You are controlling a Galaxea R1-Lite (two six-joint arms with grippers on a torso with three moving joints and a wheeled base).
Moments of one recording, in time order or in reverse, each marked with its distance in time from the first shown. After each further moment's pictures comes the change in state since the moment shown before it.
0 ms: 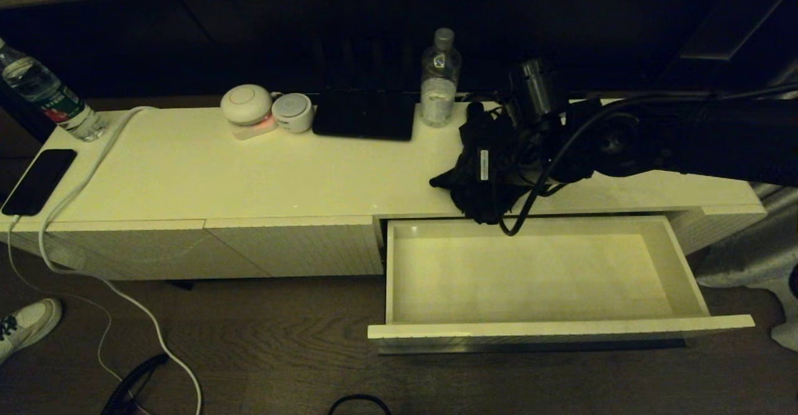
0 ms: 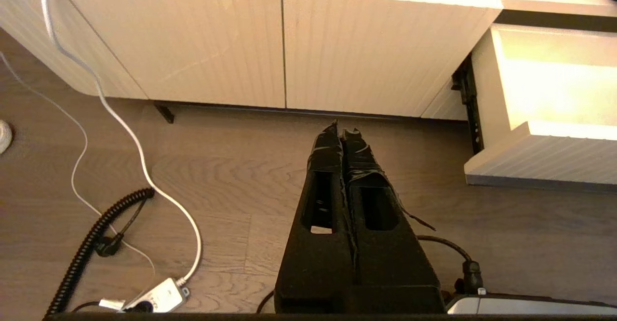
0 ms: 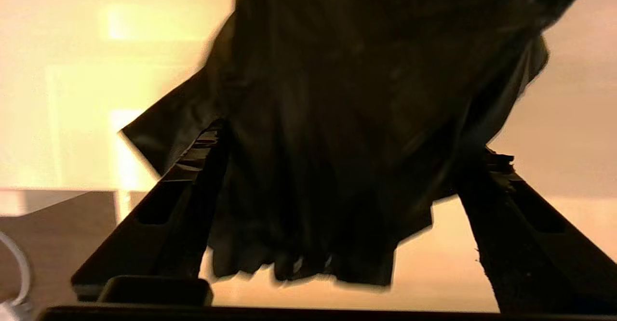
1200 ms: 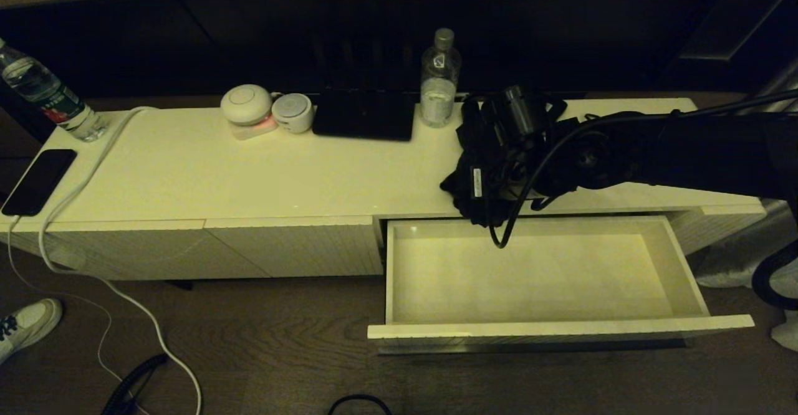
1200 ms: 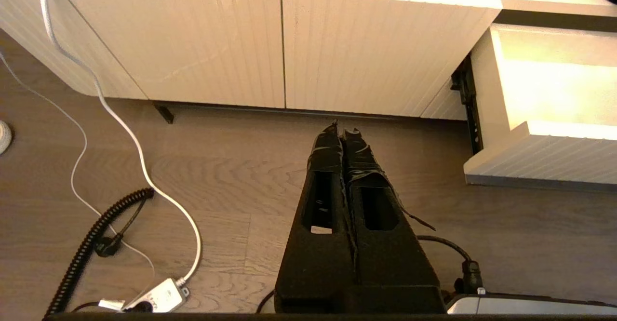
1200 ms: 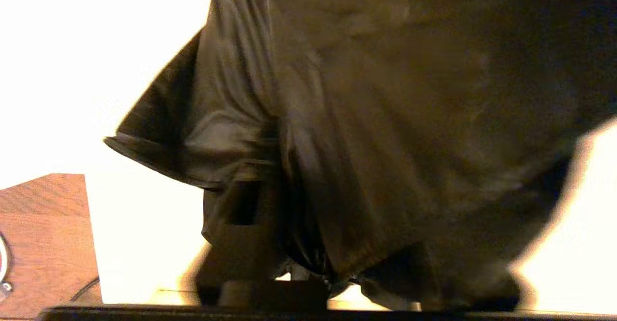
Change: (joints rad) left arm 0.000 0.000 0.000 0.000 0.000 0.000; right arm 0.001 0.055 -0.010 0.039 0.011 0.009
